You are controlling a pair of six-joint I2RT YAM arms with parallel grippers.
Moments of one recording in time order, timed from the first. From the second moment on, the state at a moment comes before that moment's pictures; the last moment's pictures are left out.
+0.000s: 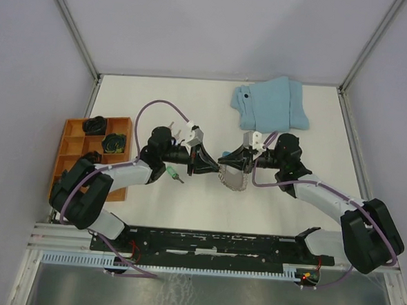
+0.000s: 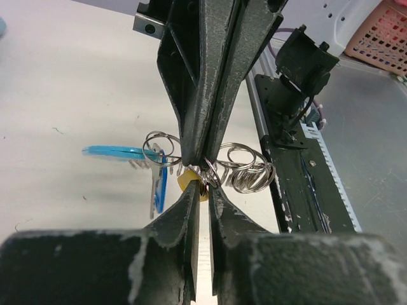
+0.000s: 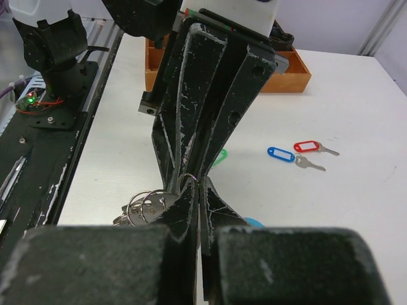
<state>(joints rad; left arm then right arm) -0.56 1.50 0.64 0.79 1.10 -0.16 0.50 1.28 0.60 0.66 -1.04 -0.16</state>
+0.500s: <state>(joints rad) -0.58 1.20 0.44 0.77 0.83 -0.10 0.52 1.25 0.59 0.56 -0.98 -0.23</state>
